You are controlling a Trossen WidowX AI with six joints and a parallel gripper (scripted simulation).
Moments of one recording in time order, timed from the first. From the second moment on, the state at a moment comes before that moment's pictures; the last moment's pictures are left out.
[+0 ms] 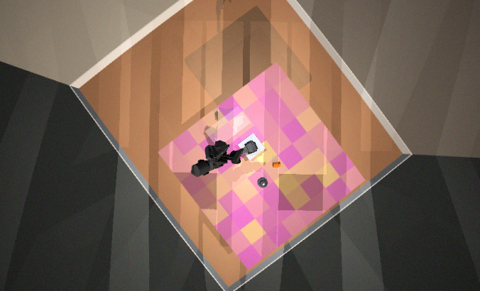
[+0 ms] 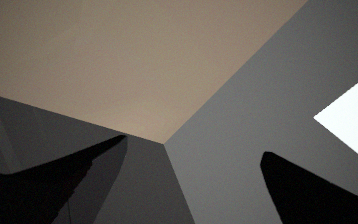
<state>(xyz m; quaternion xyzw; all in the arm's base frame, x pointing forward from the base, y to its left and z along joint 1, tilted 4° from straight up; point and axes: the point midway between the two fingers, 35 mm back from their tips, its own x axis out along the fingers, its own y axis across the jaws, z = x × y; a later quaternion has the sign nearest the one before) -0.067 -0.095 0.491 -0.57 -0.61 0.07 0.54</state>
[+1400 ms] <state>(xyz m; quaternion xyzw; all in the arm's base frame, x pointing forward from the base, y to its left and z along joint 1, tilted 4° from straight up) 0.198 0.155 0.355 0.05 0.27 0.30 0.91</state>
